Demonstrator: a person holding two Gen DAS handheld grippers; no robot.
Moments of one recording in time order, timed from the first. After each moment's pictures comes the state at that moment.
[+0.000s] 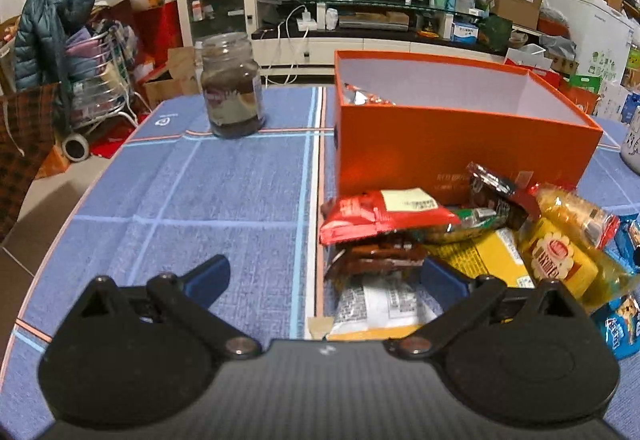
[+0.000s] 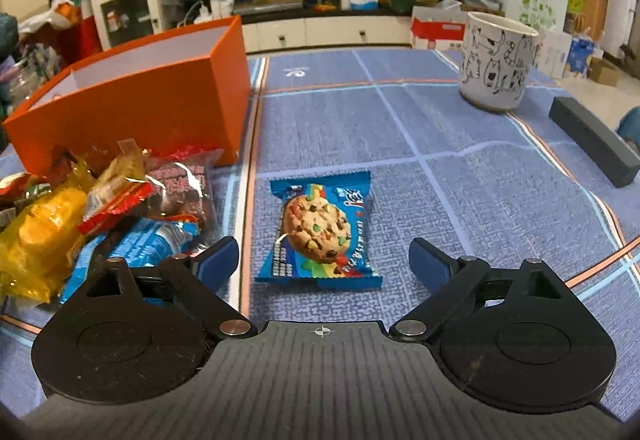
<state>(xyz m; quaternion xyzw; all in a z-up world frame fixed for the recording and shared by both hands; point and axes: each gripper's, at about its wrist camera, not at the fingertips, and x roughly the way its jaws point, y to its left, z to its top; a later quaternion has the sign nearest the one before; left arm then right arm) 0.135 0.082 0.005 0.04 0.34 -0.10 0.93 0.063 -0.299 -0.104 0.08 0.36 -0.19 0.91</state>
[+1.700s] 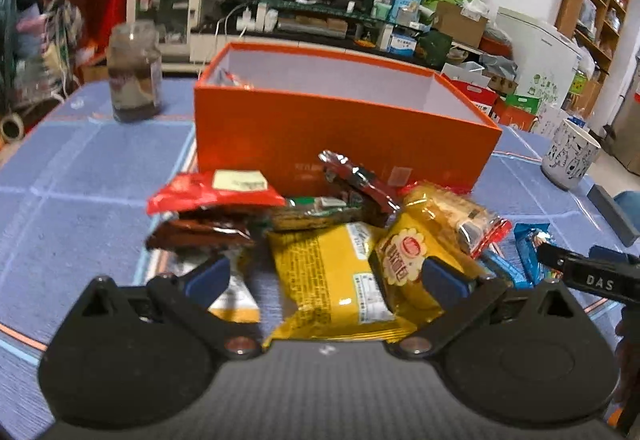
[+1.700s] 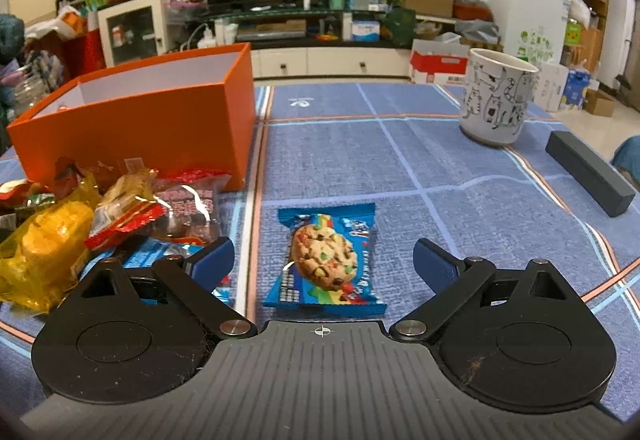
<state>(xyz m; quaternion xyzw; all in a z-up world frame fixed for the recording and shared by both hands) 0.115 0.014 -0.007 -0.03 0.34 -0.19 0.92 0.053 -0.286 -0.092 0.06 0.32 -0.20 0.93</state>
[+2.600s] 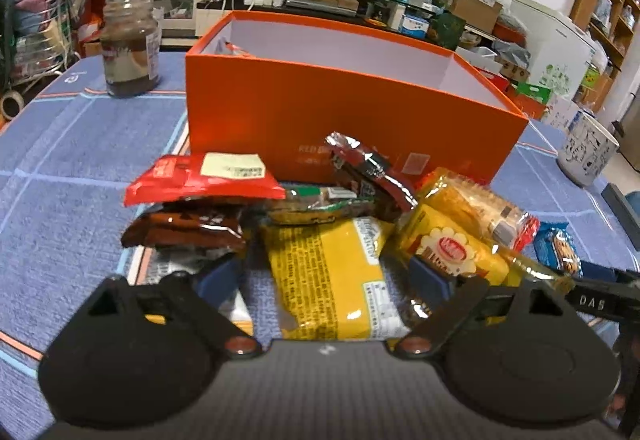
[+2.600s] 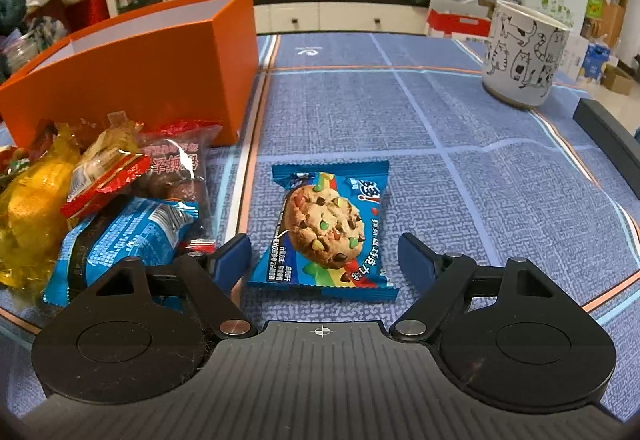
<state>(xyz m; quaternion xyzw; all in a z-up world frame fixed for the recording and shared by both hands) 0.137 0.010 -0.021 -0.03 0.37 -0.19 0.91 0.075 -0.299 -0.115 0.07 0.38 -0.17 0.91</state>
